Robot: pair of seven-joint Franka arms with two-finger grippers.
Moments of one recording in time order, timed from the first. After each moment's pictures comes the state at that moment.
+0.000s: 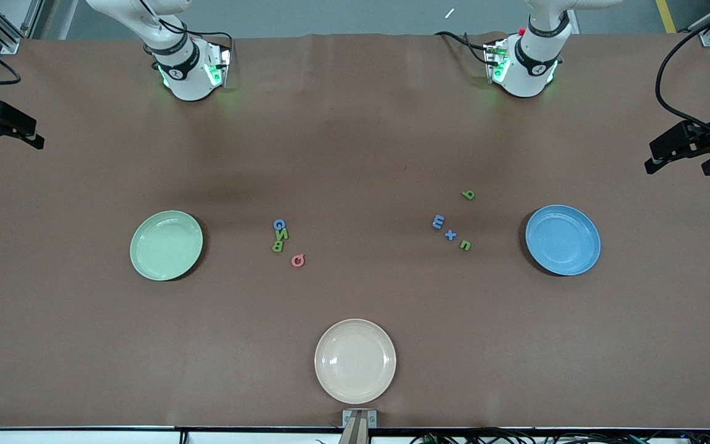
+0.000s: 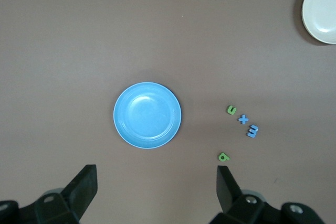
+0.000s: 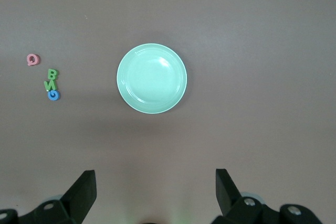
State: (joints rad) left arm -0.05 0.00 0.04 -1.54 -0.05 1.61 0.00; right arm 0.00 -0.11 -0.10 -1.68 0.02 1.53 -0.16
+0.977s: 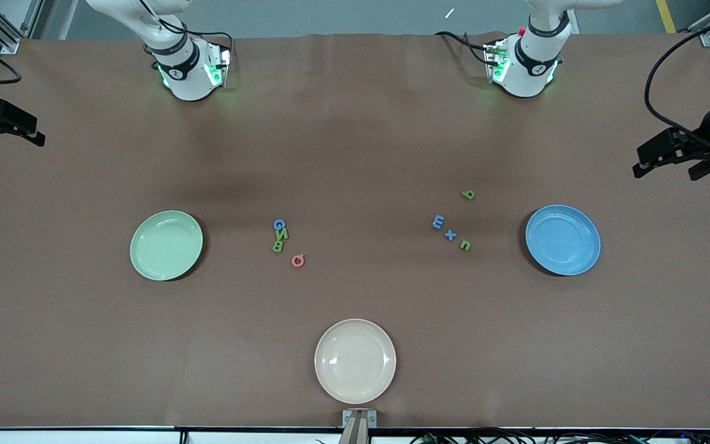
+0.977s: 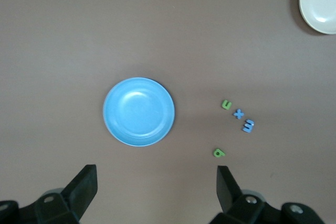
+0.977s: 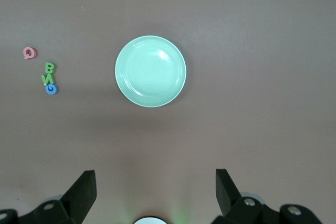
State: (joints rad) left arm -0.07 0.05 0.03 -1.55 -0.08 1.62 0.00; right arm 0.00 -0.08 -0.11 -1.68 0.01 1.51 -0.16
